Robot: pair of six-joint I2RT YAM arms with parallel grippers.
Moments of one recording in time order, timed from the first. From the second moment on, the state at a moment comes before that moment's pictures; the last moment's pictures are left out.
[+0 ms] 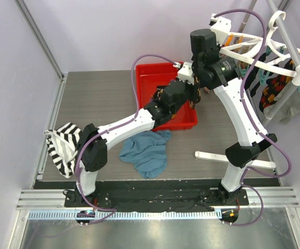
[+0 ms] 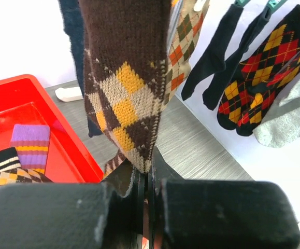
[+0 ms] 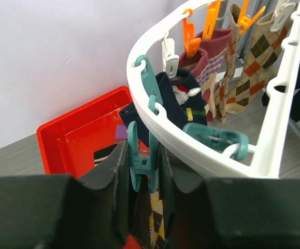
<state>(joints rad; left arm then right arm) -0.97 1.96 1.77 0.20 -0.32 -0.26 0.52 1.78 2.31 -0.90 0.83 0.44</state>
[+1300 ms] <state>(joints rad) -0.69 2.03 1.77 -0.04 -0.22 -0.45 0.51 1.74 2.27 -0.84 0.74 0.40</state>
